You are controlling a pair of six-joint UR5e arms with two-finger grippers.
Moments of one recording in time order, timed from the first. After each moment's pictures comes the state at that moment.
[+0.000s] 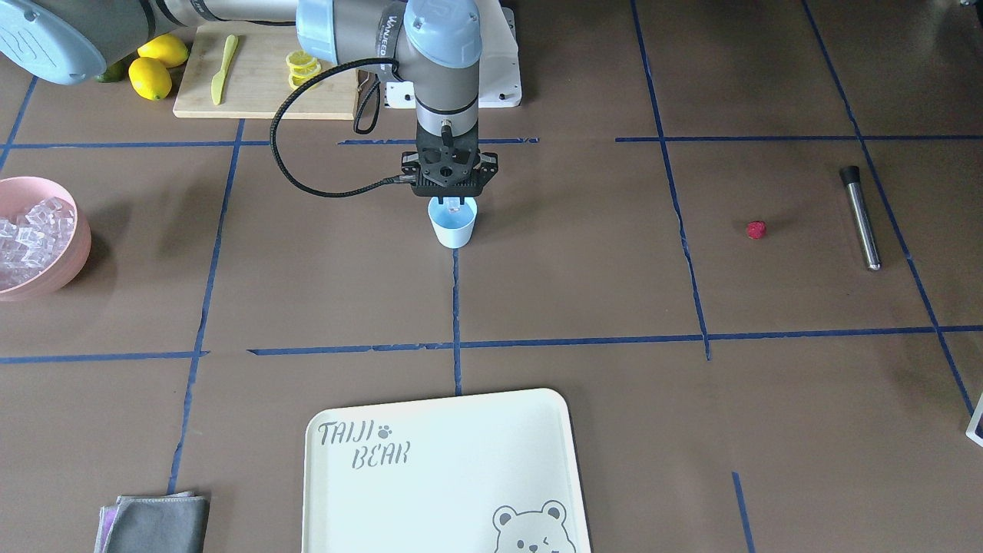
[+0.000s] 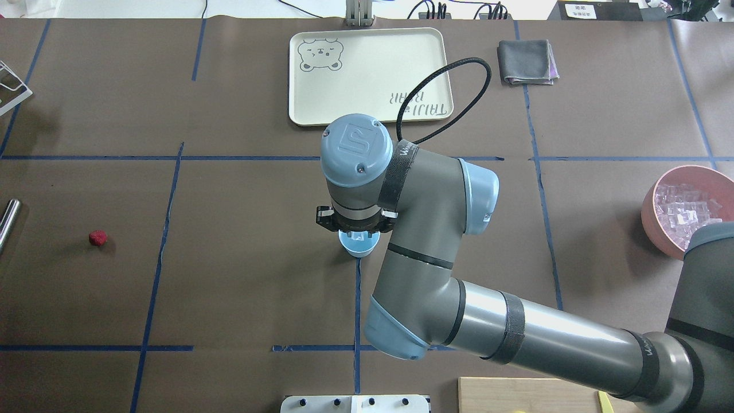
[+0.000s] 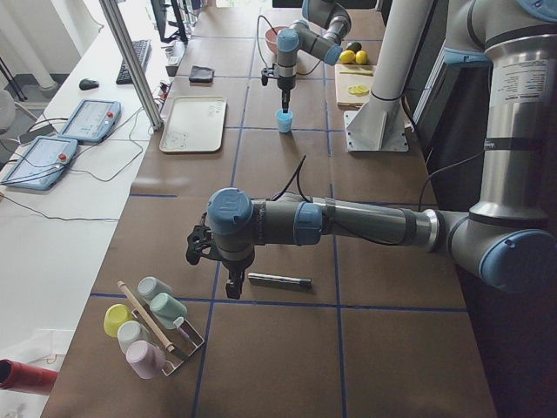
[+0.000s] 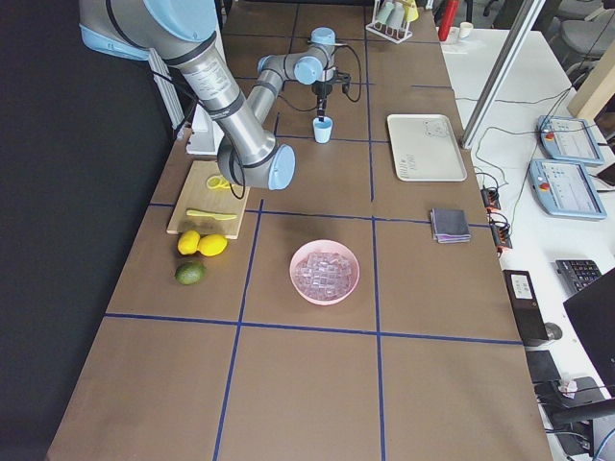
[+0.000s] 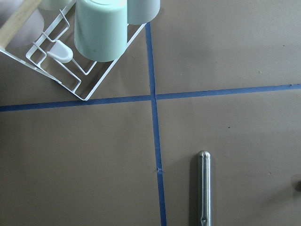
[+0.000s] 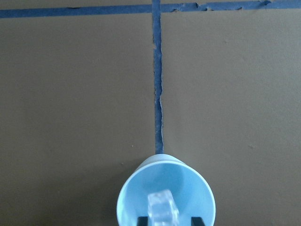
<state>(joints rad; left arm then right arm) -1.64 -1.55 -1.71 -1.47 -2.42 0.11 0.46 -0.72 1.63 -1.76 1.86 1.27</state>
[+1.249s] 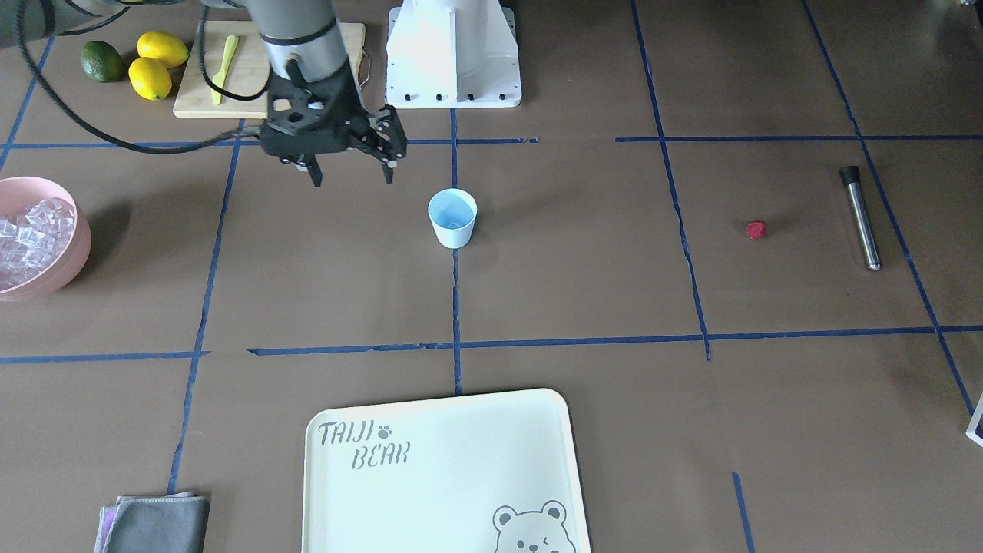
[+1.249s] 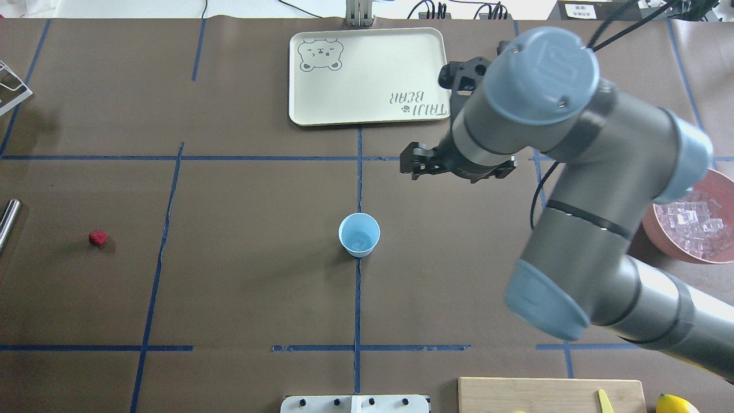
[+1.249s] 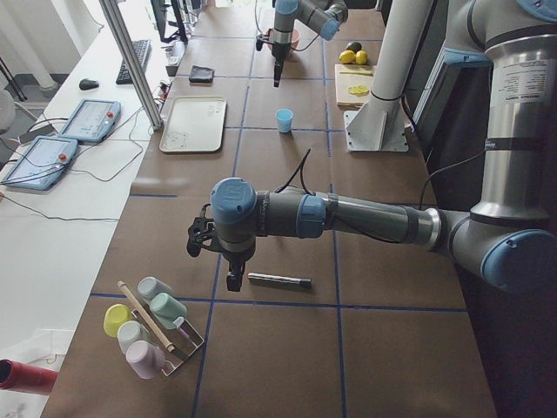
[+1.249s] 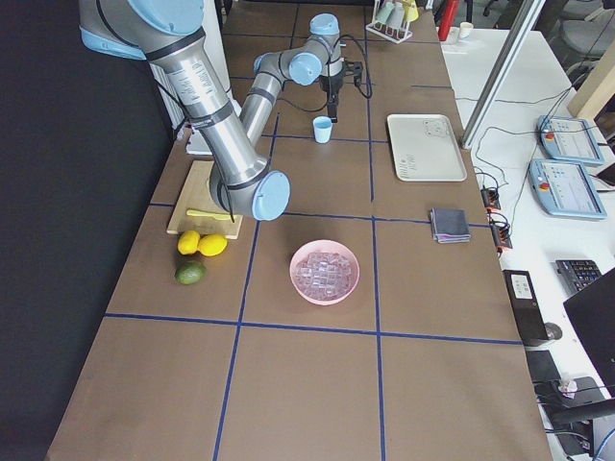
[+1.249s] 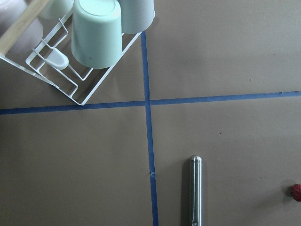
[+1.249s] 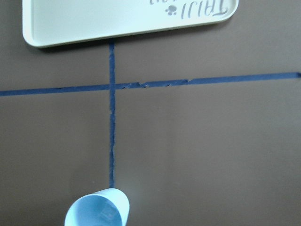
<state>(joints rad) -1.64 -1.55 -1.76 -1.47 -2.42 0.07 0.67 -1.00 2.08 -1.84 1.89 1.14</state>
